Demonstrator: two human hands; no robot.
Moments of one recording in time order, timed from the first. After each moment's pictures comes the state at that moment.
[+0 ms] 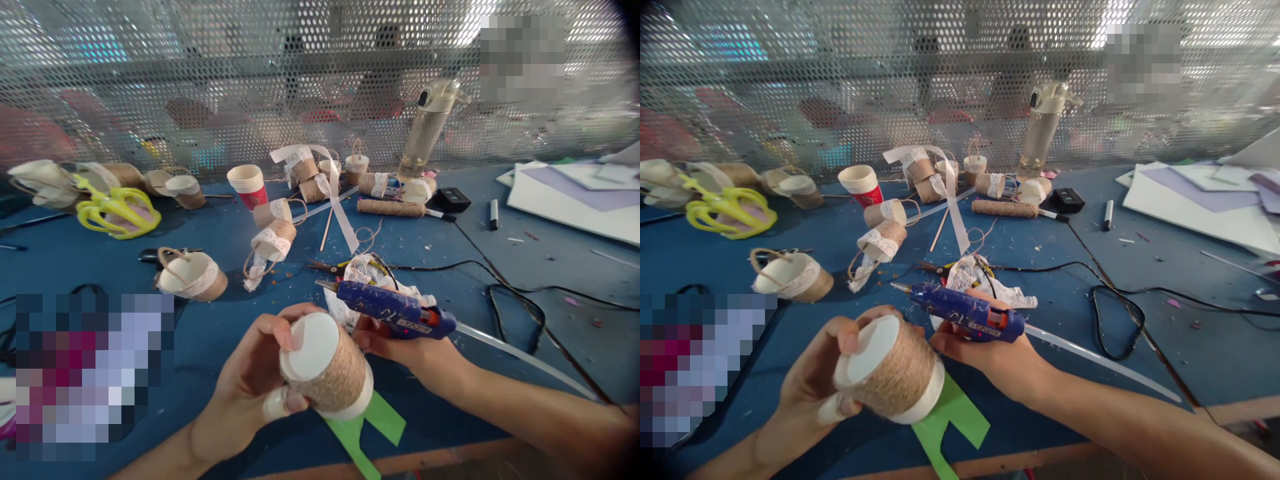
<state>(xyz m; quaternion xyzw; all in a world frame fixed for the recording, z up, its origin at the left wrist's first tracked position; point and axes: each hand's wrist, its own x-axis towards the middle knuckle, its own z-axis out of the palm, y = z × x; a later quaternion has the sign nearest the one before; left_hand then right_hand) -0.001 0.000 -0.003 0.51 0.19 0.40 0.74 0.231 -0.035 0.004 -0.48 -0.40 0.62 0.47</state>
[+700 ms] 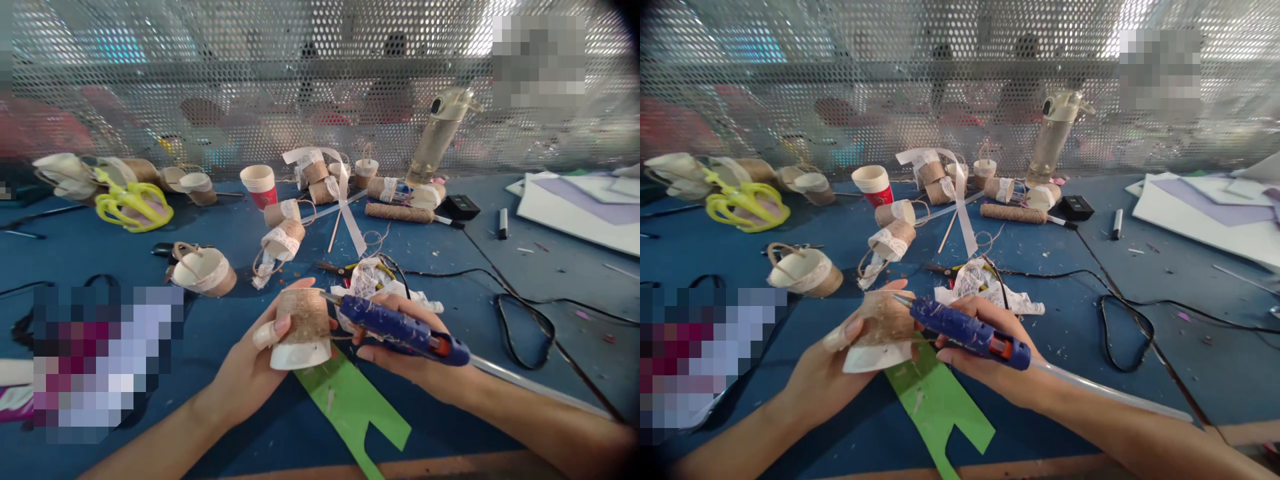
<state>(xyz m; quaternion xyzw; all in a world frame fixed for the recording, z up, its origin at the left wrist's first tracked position) -0.001 0.018 -0.003 0.26 0.28 0.37 0.85 0.236 -0.036 -0.007 -0.40 -0.57 0.51 0.51</state>
